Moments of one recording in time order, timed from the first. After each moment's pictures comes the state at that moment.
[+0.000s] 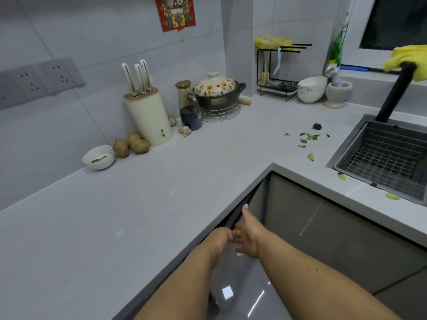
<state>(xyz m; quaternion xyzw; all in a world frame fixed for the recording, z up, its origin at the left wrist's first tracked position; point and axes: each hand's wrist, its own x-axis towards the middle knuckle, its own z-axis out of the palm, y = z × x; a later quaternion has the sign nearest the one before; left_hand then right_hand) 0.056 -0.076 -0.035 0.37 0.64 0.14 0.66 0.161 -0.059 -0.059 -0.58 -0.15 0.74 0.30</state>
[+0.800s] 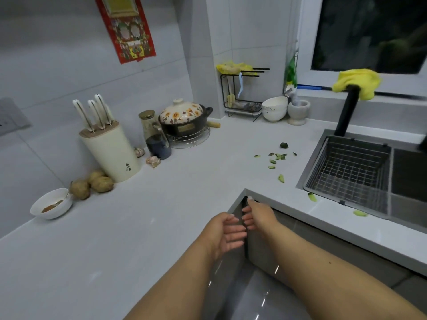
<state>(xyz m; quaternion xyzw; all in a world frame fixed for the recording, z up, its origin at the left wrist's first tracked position) 0.133 0.008 0.006 0.34 0.53 0.24 0.74 0.272 0.021 -0.017 -0.70 -0.27 0.52 0.42</state>
